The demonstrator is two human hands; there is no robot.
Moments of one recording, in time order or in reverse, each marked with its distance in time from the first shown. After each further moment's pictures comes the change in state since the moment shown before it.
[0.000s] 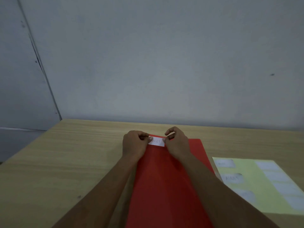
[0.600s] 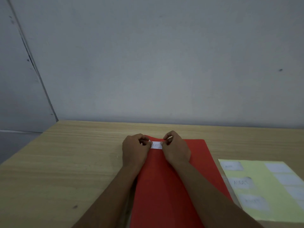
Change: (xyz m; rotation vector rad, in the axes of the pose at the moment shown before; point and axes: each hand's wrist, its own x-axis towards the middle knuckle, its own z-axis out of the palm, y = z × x) left_hand 0.002 -0.020 0.014 0.029 0.073 0.087; right_hand 0.001 0.012 0.031 -0.160 0.068 0.073
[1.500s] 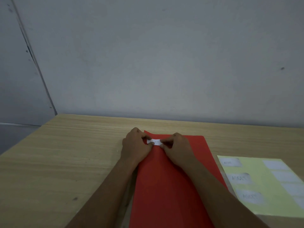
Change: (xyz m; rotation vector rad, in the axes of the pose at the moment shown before) left_hand -0.002 -0.003 -0.006 0.214 -0.170 0.077; right_hand -0.001 0.020 -0.013 -0.136 -0.196 -0.294
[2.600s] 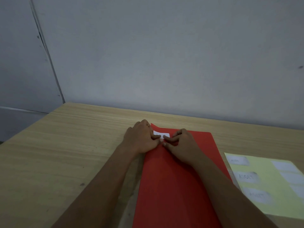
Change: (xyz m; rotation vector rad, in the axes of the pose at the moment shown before) left_hand 0.004 -0.003 -0.021 0.226 -0.235 0.054; right_hand -0.009 -0.005 -0.006 -0.028 -0.148 -0.019
